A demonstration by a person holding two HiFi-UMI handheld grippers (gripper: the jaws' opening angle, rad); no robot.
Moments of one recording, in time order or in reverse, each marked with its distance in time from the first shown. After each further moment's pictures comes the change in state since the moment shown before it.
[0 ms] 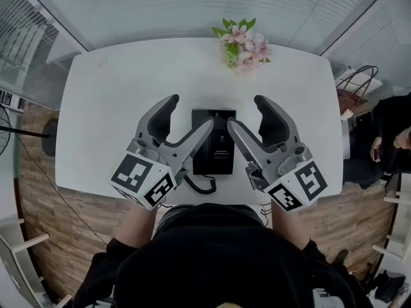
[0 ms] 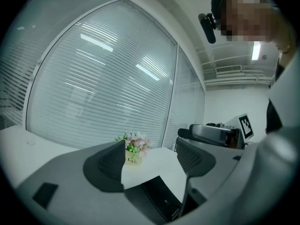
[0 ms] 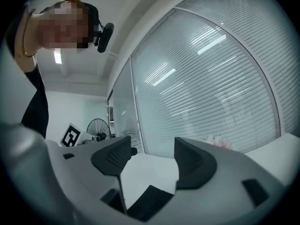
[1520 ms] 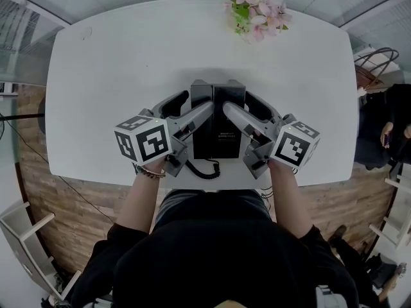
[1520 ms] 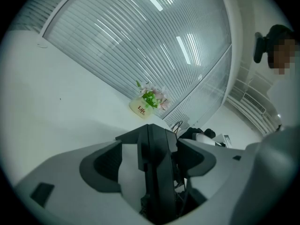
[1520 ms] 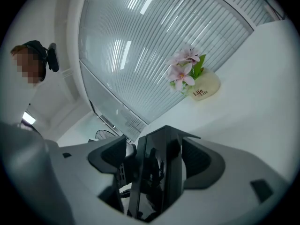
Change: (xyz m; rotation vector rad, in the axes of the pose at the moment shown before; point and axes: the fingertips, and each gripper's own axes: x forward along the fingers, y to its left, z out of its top) left arm 0.027 0.042 -0.154 -0.549 0.347 -0.052; right arm 0.010 -0.044 -0.170 0.655 0.349 -0.015
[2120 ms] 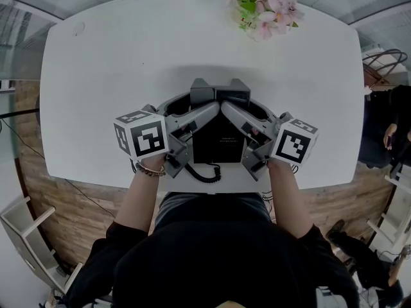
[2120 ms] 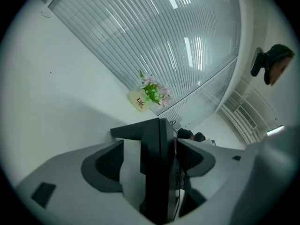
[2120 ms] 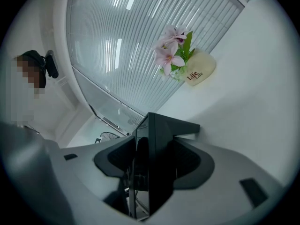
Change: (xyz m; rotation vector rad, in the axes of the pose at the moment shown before) left arm 0.021 0.004 -0.010 -0.135 0.064 -0.120; right arm 0.021 -0.017 -0.020 0.120 0.084 0.037
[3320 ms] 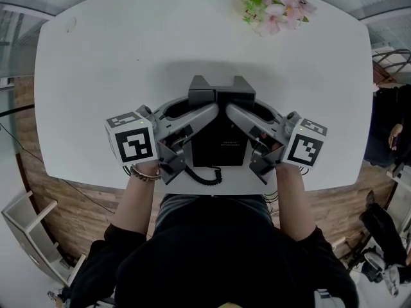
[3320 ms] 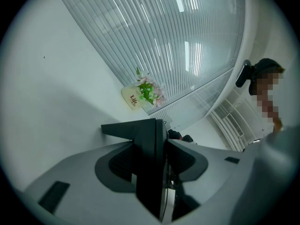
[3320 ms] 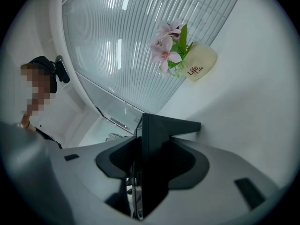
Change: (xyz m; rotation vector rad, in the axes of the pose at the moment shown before) left arm 0.000 -0.014 -0.001 -0.073 0.030 -0.124; right arm 0.000 0.000 -0.001 0.040 0.033 0.102
